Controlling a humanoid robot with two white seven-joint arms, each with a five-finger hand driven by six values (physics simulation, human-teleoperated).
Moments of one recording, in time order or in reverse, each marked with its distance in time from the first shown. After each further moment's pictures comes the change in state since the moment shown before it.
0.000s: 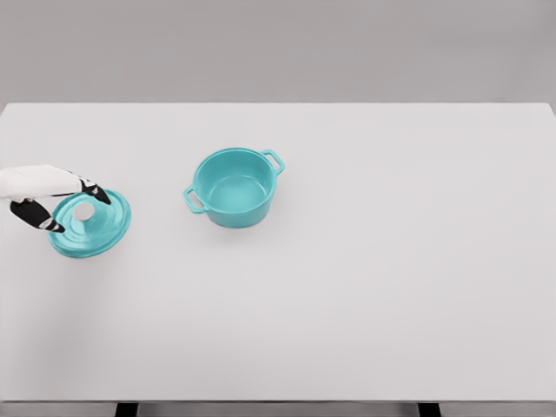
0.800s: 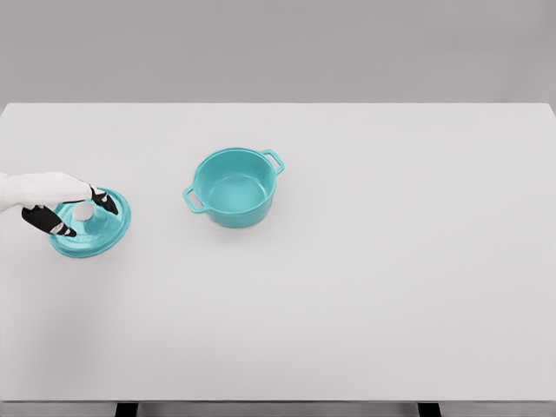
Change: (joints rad) left arm 0.020 -0.018 0.000 -0.009 -0.002 0.009 -0.001; right arm 0.000 0.000 0.000 0.000 0.000 0.000 0.000
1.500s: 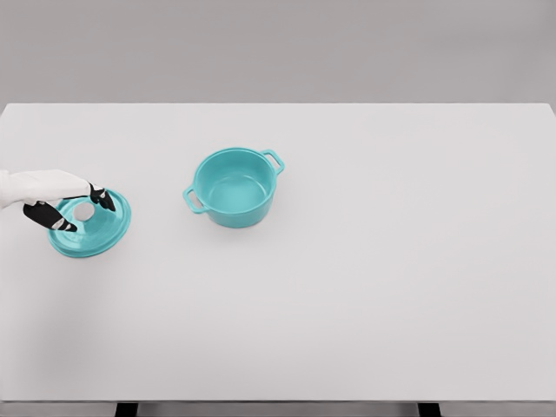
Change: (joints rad) left arm -0.002 -0.031 0.001 0.051 -0.006 0.027 0.001; right arm -0.002 0.000 0.000 0.000 0.000 0.000 0.000
